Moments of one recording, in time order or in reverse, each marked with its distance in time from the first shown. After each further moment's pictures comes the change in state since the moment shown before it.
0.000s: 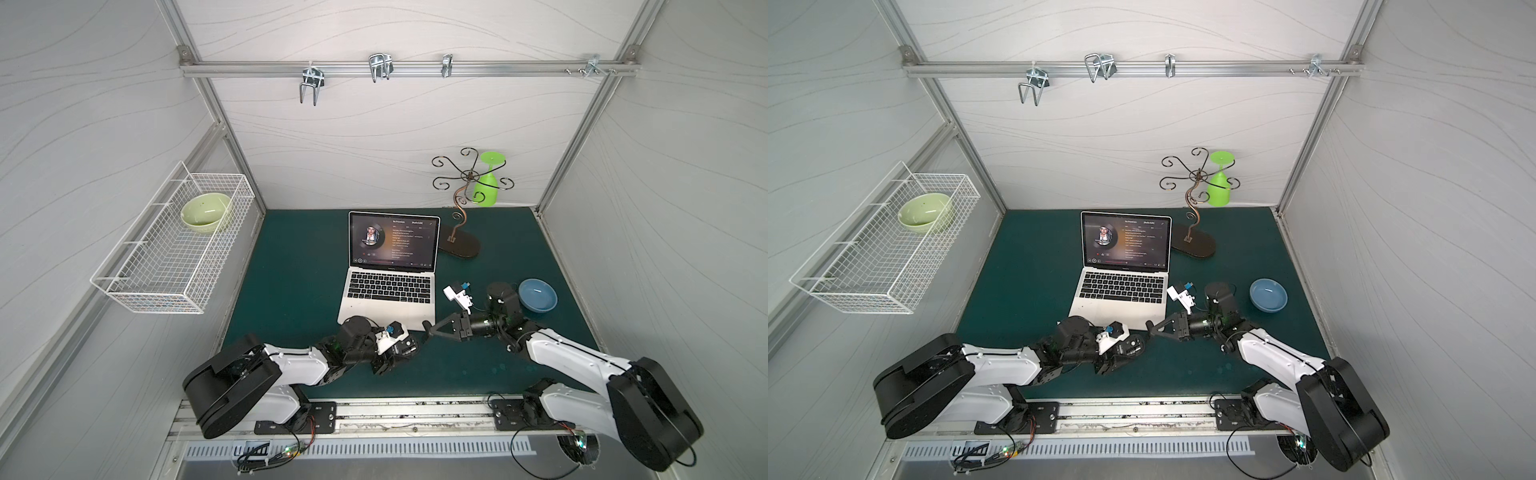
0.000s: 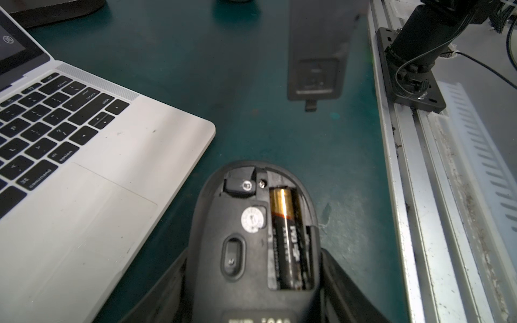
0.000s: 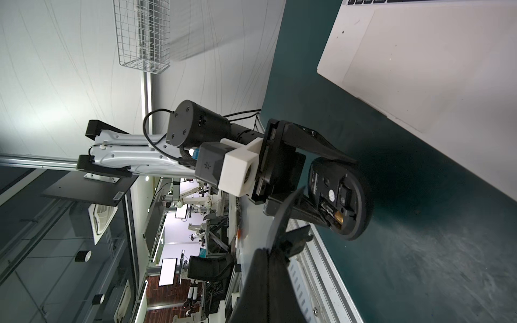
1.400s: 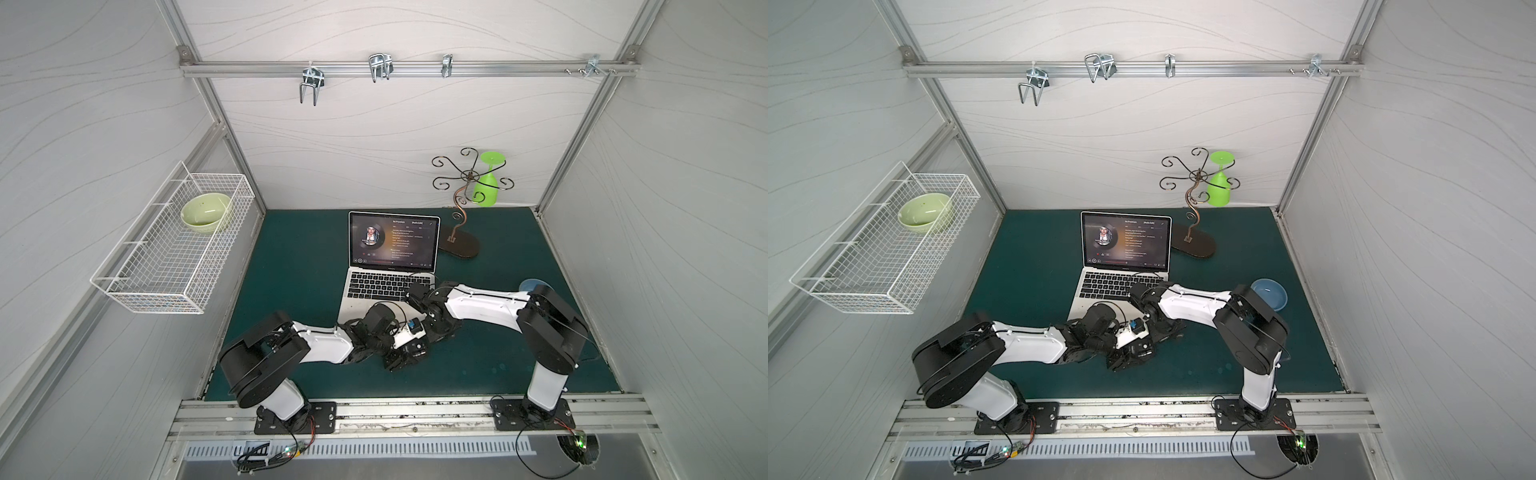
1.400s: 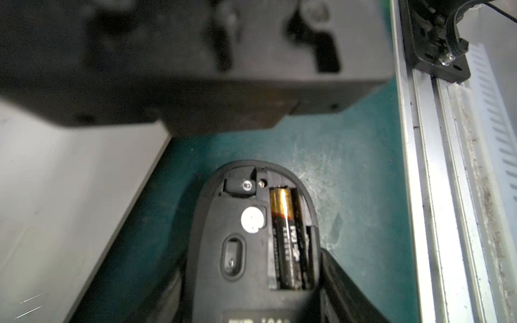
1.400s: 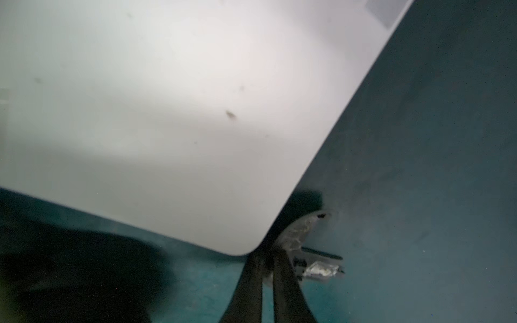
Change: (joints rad) left arm -0.039 0.196 0.271 -0.341 0.032 0.036; right arm 0.405 0.640 0.729 -1.168 1.257 -0.381
